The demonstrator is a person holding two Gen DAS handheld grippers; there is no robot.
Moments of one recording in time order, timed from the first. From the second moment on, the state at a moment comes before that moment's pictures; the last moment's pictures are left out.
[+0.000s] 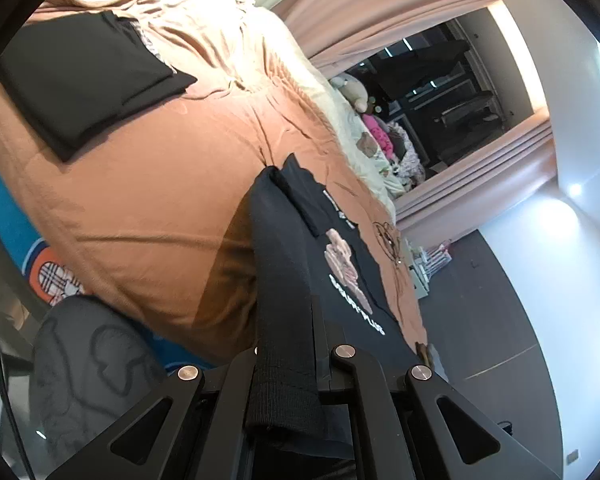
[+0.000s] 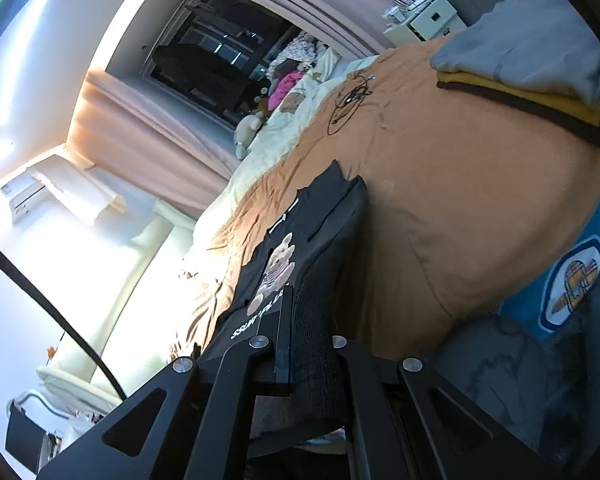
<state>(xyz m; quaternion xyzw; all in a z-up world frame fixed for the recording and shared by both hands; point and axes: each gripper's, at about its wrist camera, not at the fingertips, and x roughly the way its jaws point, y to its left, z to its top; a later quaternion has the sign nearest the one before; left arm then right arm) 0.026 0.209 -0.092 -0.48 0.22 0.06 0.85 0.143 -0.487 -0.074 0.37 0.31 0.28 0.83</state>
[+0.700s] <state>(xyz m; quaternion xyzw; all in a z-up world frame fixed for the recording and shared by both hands) -0.077 0.177 -0.089 -0.43 0.22 0.04 0.88 0.112 -0.531 -0.063 0.32 0.31 0.32 0.84</state>
